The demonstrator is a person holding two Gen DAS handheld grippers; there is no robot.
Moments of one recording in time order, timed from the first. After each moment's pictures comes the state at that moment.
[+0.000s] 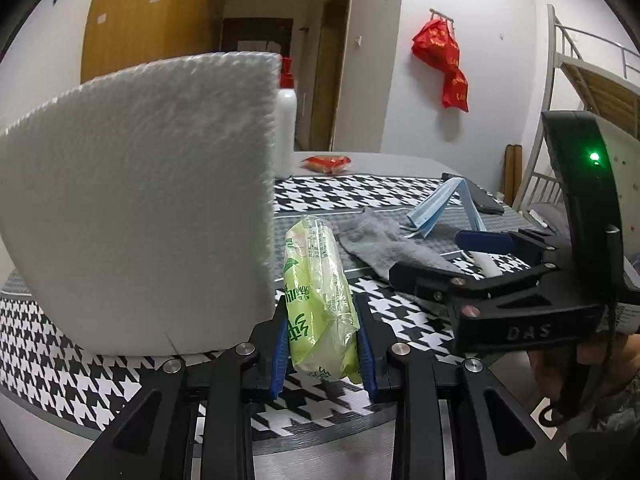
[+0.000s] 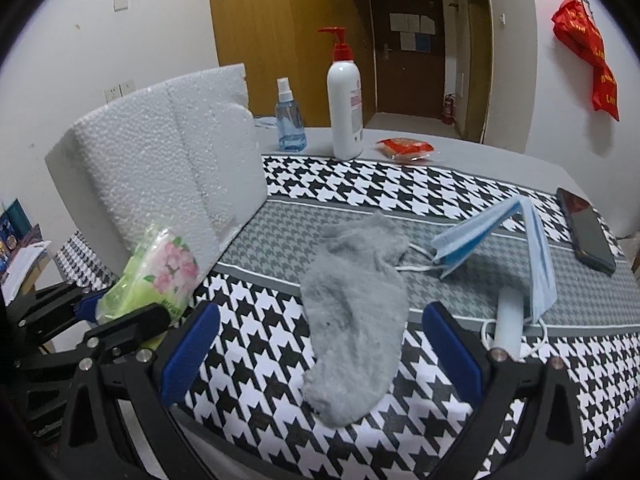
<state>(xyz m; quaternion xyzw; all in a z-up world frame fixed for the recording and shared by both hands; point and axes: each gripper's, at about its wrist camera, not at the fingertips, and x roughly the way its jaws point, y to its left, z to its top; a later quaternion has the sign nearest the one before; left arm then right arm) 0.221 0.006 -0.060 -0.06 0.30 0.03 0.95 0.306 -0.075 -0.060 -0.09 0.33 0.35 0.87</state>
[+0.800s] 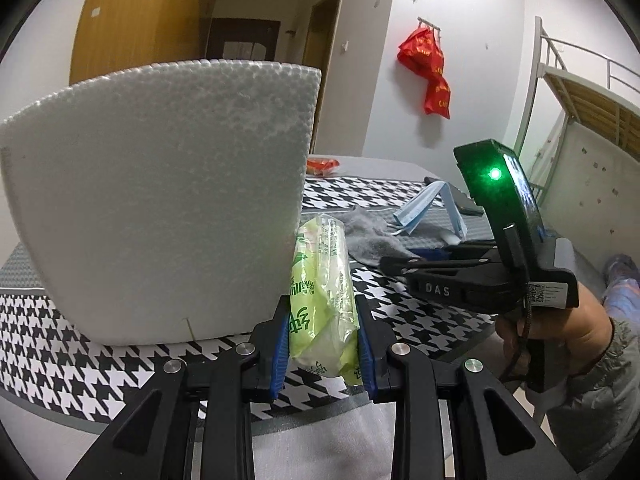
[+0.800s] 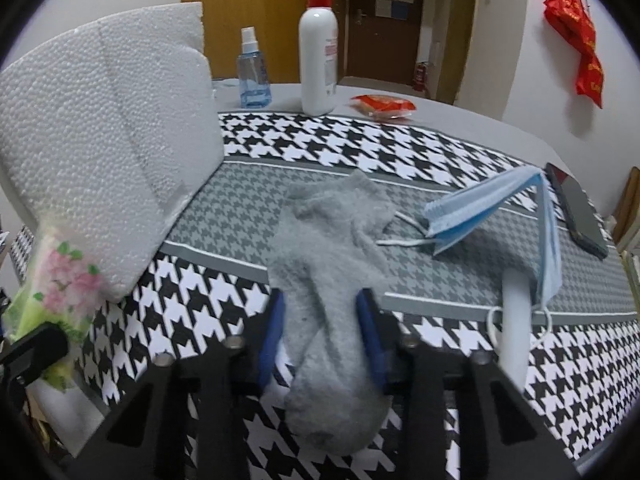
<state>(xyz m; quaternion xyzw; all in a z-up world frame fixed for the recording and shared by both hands) 0.186 0.029 -0.050 -0.08 0.29 -0.01 0.95 0.328 -0.049 -0.085 -0.13 0.39 0.28 0.87</state>
